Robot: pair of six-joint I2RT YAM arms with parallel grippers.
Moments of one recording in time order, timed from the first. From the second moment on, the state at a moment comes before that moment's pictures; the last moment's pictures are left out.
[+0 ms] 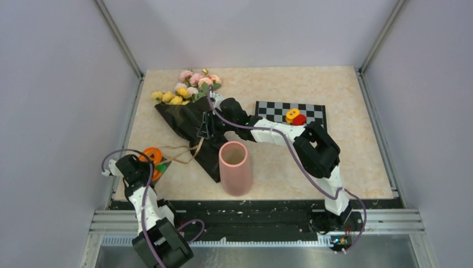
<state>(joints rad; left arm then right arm) 0.64 0.76 0.25 -0.14 0.12 -0.89 0.89 2.09 1.54 0.10 -0.31 0.54</state>
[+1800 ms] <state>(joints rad) 0.68 0.93 0.37 -0.20 0.11 -0.68 0.47 1.96 1.34 0.34 -0.35 0.59</state>
